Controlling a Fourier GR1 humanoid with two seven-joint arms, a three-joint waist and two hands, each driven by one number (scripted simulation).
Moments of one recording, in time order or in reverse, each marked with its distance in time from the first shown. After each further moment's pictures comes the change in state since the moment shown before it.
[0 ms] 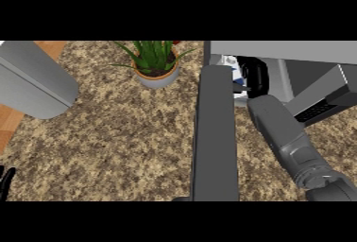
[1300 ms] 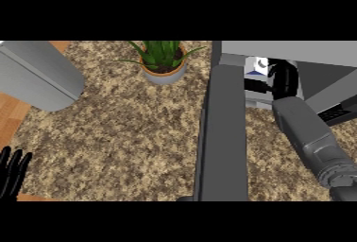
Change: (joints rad) left arm -0.104 0.009 -0.027 0.063 -0.031 0.007 0.032; right arm 0.012 -0.125 -0.024 0.093 0.026 -0.090 0.069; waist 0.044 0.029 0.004
